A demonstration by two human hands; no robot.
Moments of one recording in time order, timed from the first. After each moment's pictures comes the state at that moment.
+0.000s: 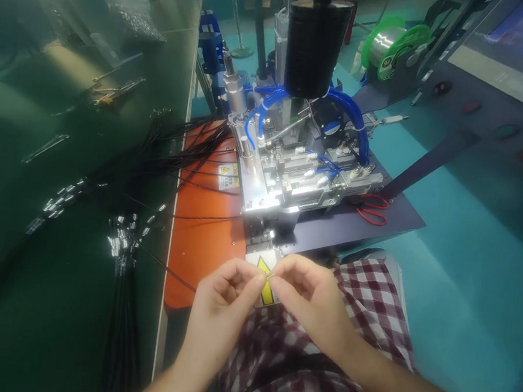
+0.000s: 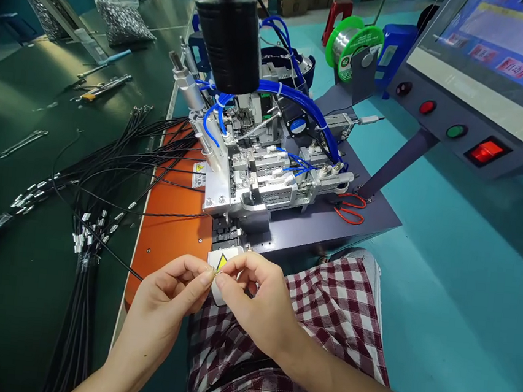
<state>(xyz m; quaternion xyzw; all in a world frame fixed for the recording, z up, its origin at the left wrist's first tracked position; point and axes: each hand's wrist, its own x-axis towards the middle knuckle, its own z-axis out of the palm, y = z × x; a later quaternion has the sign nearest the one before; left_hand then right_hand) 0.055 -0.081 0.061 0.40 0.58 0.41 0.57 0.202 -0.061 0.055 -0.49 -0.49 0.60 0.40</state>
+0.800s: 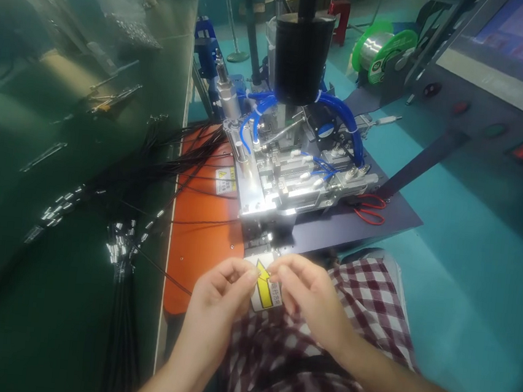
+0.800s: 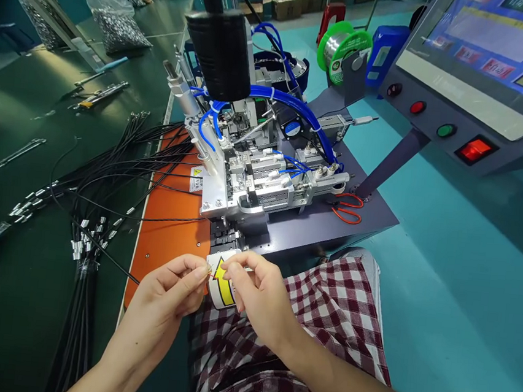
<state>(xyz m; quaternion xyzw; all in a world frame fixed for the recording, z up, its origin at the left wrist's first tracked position) 0.055 -0.072 0.064 0.32 0.57 0.41 0.63 0.202 -0.060 0.048 -0.48 -0.41 0.68 0.38</state>
